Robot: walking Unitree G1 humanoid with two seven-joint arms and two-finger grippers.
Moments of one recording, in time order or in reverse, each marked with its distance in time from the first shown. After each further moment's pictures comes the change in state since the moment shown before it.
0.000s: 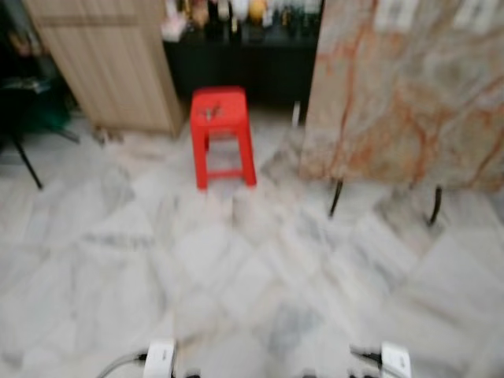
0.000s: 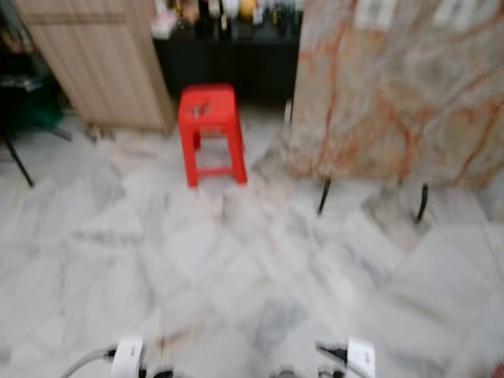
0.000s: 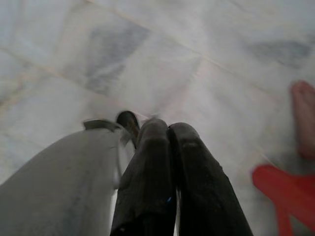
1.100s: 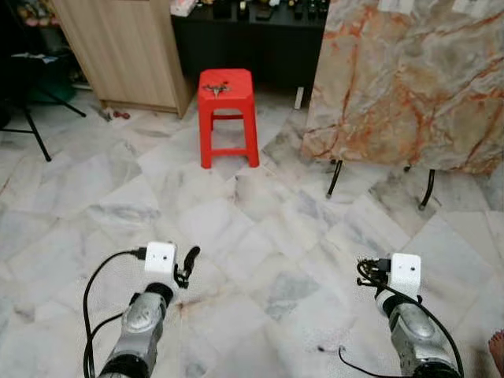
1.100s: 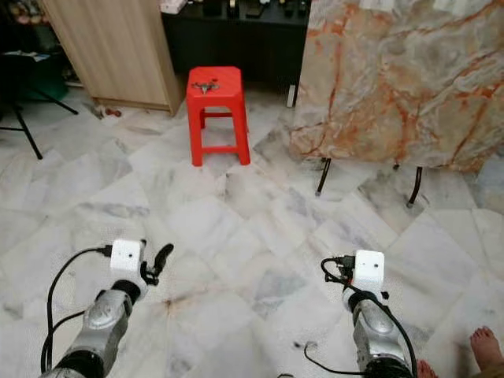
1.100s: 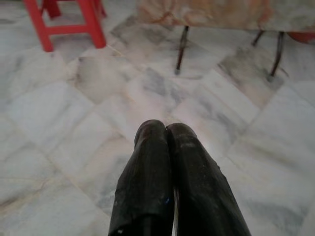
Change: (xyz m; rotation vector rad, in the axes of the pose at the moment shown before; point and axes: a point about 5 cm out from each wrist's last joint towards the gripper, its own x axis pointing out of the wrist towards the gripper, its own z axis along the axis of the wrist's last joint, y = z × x) left arm -0.013 -0.013 0.158 0.242 -0.746 0.043; right arm -0.014 0.025 0.156 -0.166 -0.606 0.153
